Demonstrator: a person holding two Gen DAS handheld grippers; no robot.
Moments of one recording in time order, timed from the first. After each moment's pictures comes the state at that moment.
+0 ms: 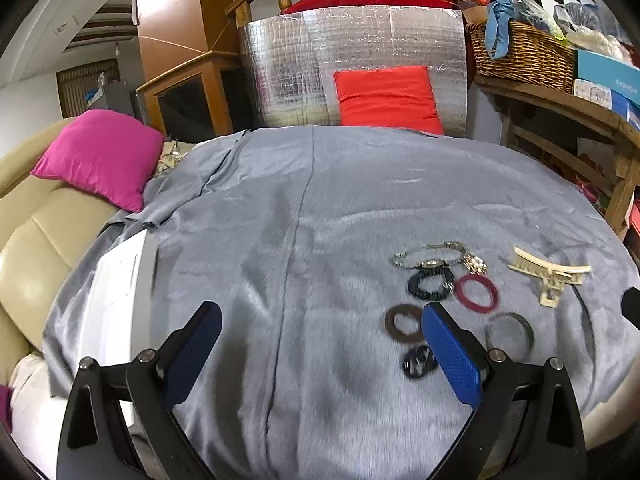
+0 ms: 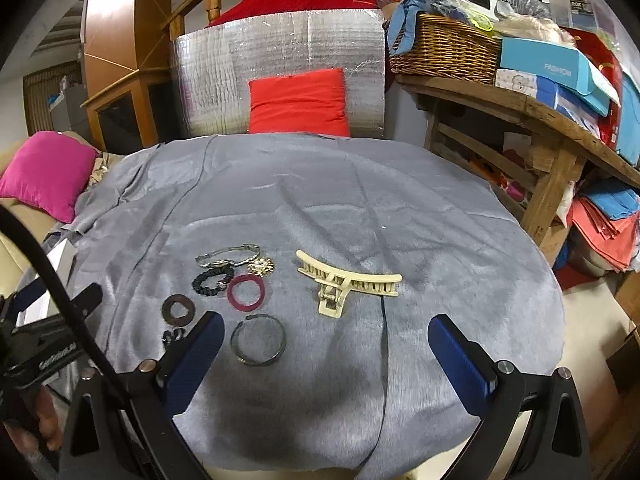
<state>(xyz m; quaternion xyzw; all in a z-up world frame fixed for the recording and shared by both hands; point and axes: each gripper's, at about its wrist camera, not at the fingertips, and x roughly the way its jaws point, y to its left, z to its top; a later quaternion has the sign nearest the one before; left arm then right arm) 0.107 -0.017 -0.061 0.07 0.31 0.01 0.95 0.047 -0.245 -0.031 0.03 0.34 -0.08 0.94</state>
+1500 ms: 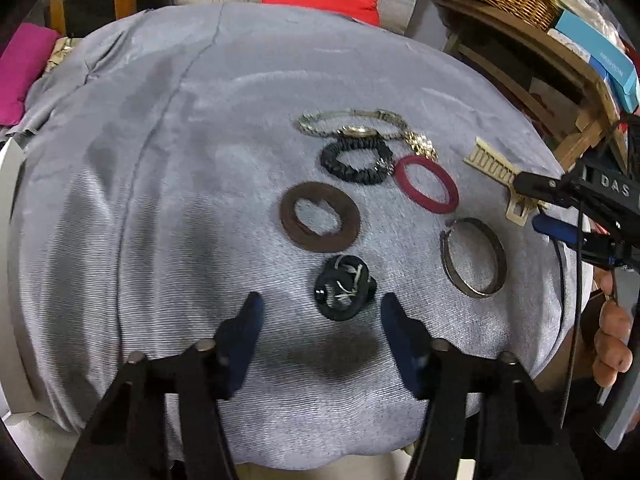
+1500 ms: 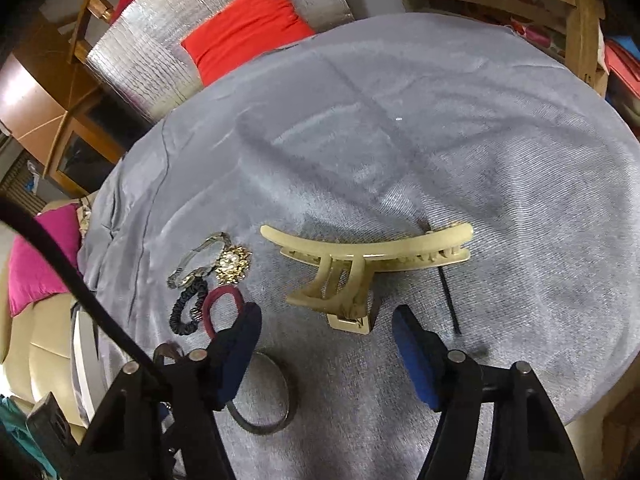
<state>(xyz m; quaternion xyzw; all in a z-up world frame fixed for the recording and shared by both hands) 0.153 -0.040 -0.147 0.00 0.50 -0.15 0.85 0.165 -0.306 -0.120 0.26 0.47 -0.05 0.84</state>
